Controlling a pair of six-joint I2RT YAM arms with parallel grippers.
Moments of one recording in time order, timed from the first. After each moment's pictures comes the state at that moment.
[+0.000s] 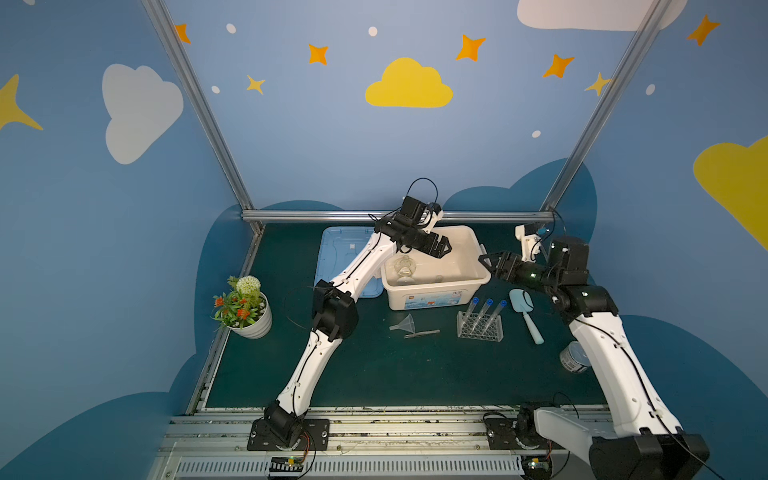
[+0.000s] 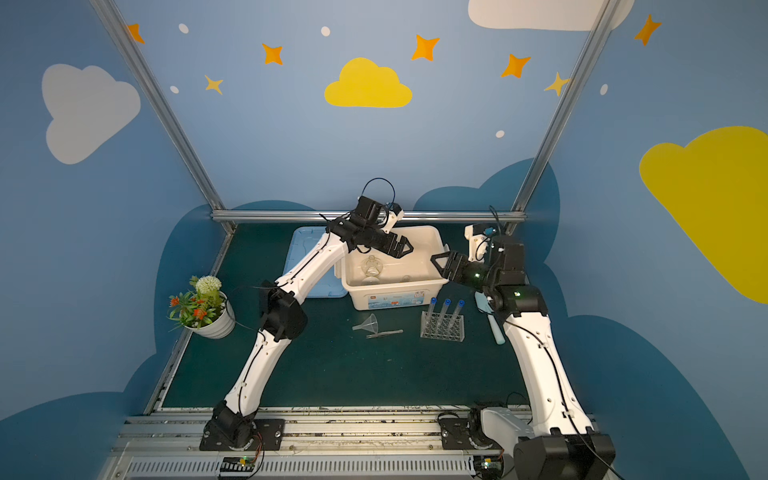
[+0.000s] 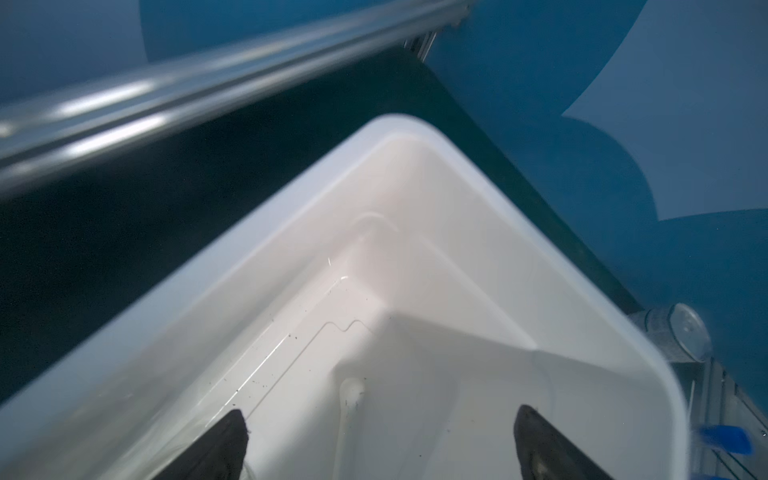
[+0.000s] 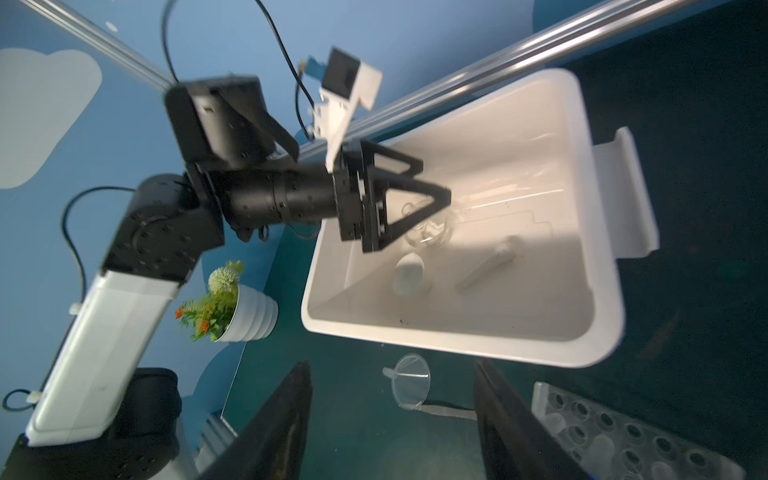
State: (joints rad) left arm -0.57 2.48 2.61 -0.84 0.37 -0.11; right arm 0.13 1.11 1.14 -0.56 -0.57 0.45
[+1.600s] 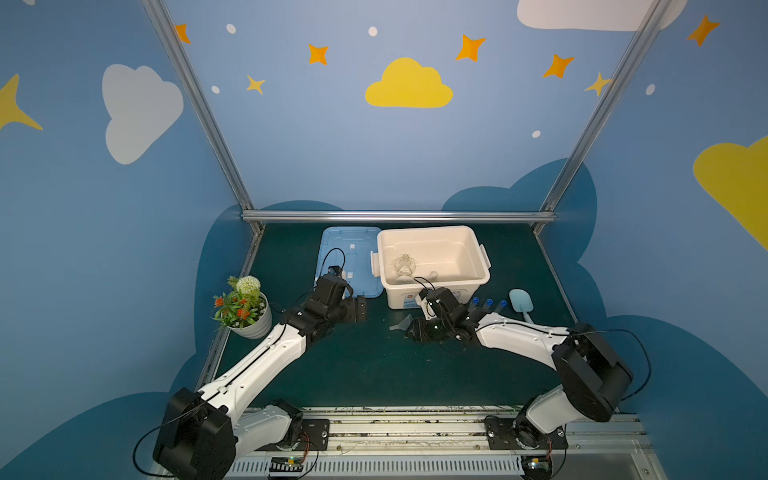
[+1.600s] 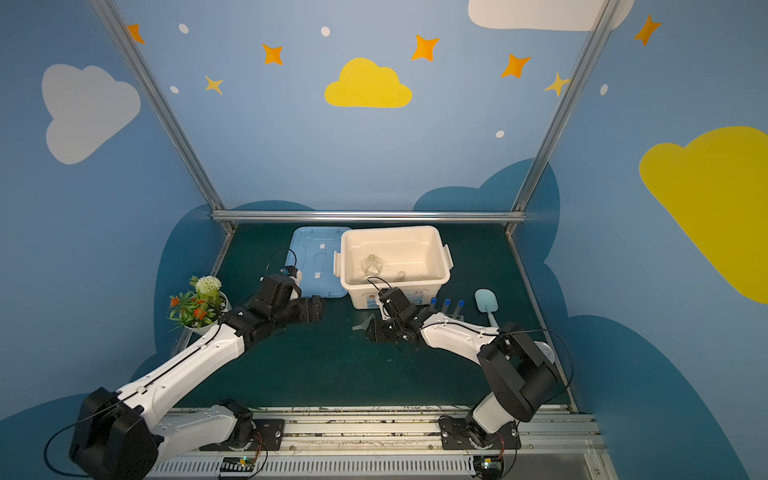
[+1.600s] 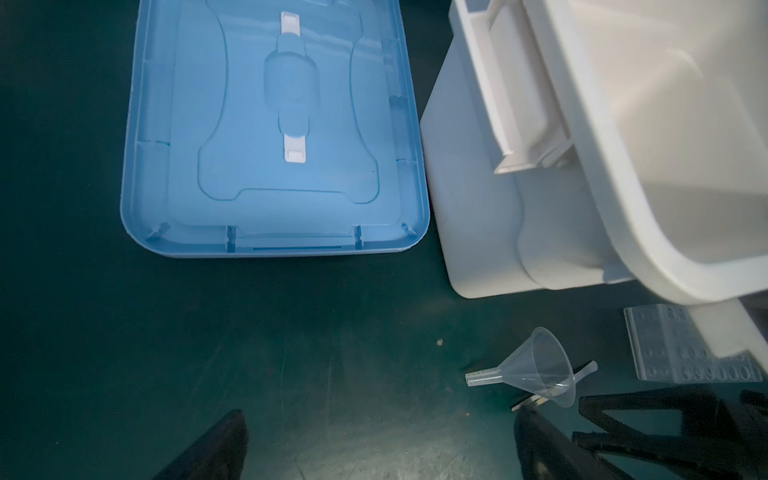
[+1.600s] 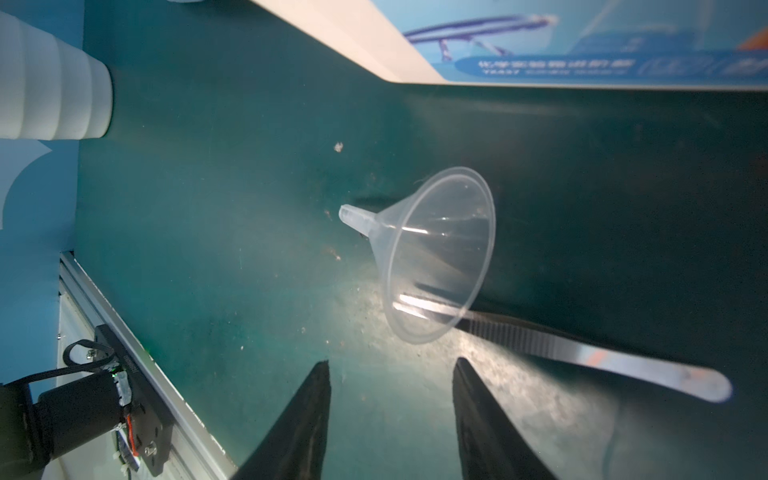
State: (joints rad) left arm -0.46 1.16 0.78 -0.43 -0.06 -0.46; right arm 0.79 1.57 0.83 -0.21 -0.25 0.60
